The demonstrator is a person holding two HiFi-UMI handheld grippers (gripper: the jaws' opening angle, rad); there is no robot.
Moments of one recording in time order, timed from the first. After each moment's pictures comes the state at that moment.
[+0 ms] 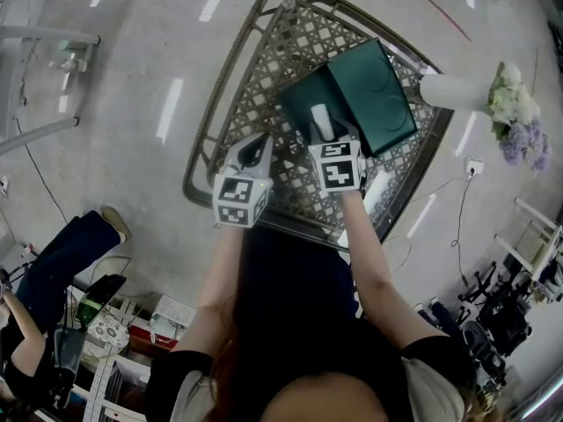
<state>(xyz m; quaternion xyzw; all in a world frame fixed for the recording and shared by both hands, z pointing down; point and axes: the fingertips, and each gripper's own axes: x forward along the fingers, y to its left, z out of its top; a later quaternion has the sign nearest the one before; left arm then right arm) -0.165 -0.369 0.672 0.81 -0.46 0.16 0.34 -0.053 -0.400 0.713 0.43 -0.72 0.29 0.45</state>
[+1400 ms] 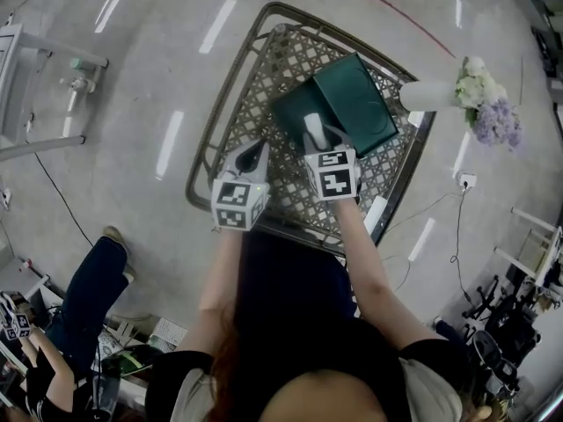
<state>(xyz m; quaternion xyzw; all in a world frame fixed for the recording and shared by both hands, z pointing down) -0.164 -0.366 0.618 0.82 -0.47 0.13 0.30 -0.058 -0.395 0.647 0.45 -0.75 0.26 0.40</state>
